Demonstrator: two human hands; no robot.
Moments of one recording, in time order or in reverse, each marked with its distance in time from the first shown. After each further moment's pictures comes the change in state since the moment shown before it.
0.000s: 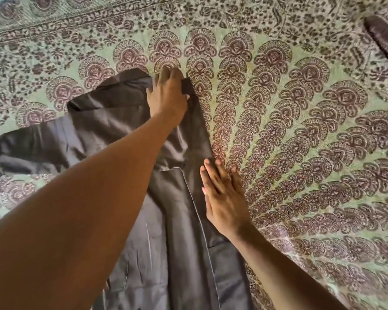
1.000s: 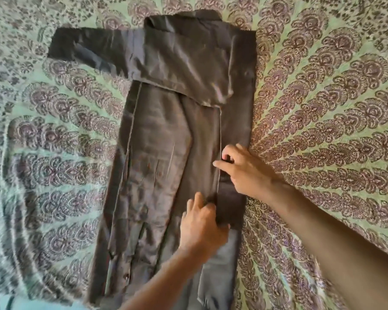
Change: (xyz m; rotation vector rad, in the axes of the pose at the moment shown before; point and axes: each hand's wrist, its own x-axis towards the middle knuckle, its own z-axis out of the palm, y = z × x) left_hand -0.420 -0.001 0.071 -0.229 -0.443 -0.332; right_hand -0.034 0.001 -0.059 -0.029 -0.363 -0.628
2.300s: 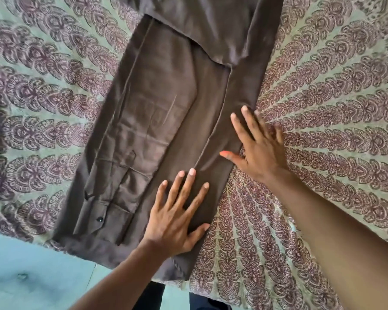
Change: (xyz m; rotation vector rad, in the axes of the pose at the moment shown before) left_hand -0.064 -0.069 0.095 0.311 0.325 0.308; right_hand -0.049 0.012 0.024 -0.234 -0.141 0.276
